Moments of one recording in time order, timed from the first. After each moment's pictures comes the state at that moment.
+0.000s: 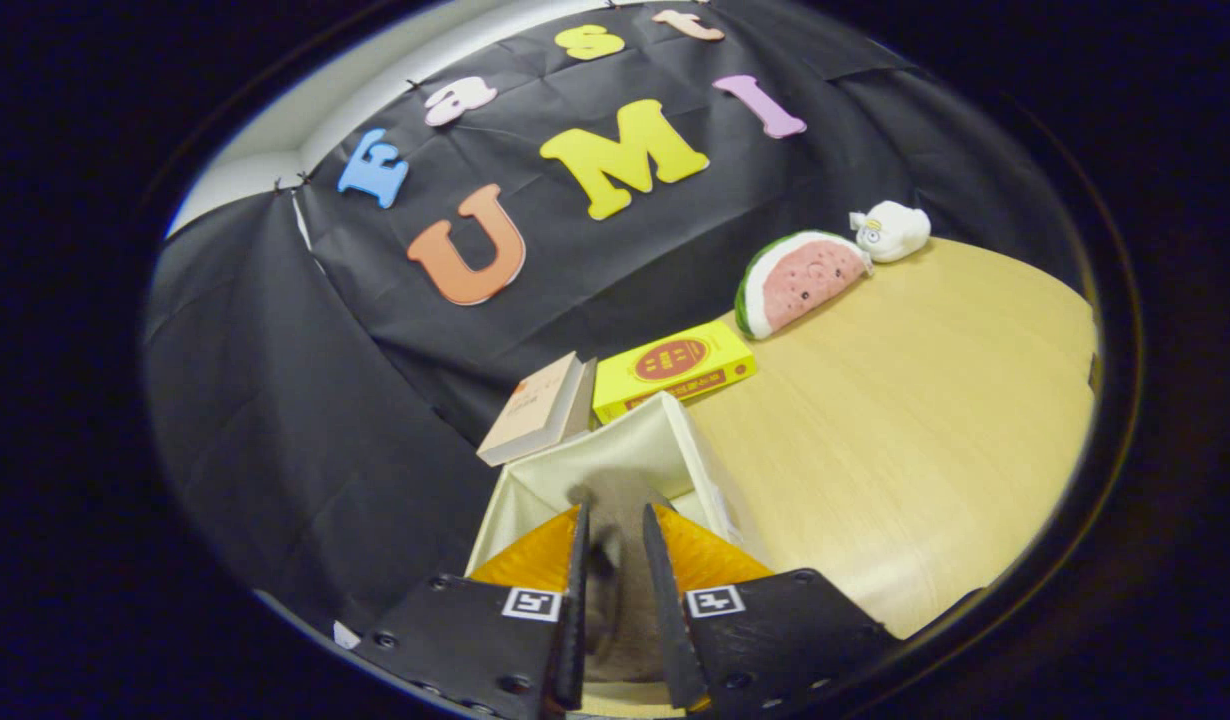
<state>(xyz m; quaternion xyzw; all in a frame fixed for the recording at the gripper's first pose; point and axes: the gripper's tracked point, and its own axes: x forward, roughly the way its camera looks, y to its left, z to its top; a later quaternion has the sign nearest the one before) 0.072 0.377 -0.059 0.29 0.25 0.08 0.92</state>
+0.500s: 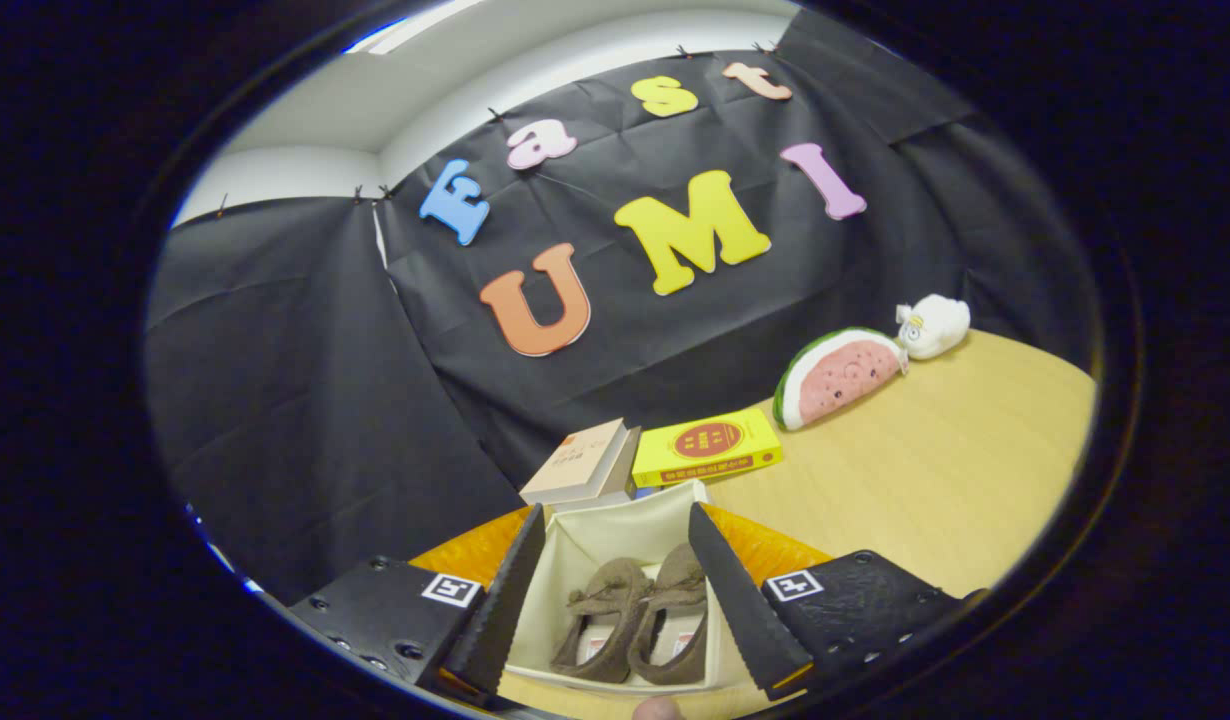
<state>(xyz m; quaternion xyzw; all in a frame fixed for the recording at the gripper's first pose) 0.050 0.343 0.020 0.22 0.14 0.14 0.96</state>
